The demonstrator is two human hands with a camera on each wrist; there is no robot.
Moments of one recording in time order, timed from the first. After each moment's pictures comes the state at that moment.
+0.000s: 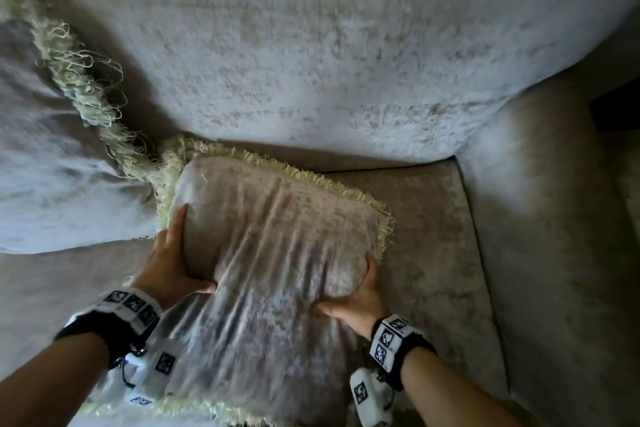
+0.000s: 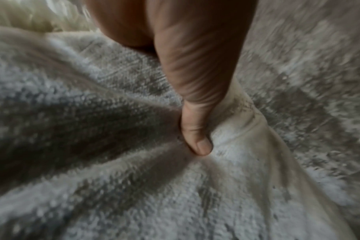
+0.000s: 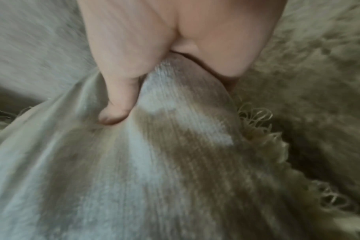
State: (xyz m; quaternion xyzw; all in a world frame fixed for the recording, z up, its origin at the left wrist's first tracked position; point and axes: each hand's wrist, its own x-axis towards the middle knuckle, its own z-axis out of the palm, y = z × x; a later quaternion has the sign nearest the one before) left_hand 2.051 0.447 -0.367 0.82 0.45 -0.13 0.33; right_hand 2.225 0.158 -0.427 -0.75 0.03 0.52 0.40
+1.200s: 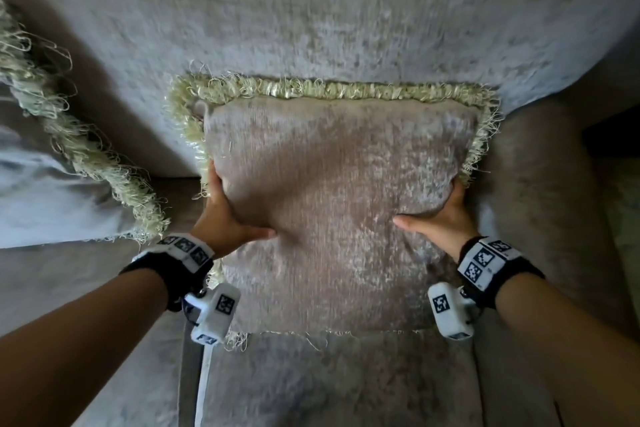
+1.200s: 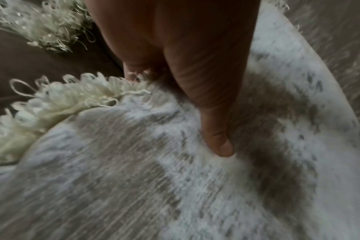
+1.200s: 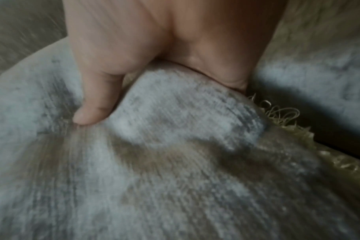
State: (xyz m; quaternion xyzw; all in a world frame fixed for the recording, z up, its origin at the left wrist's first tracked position) left_hand 2.194 0.409 -0.402 0.75 0.45 0.00 0.49; right_hand 2.452 0.128 -0.393 -0.85 -0.07 0.36 0.39
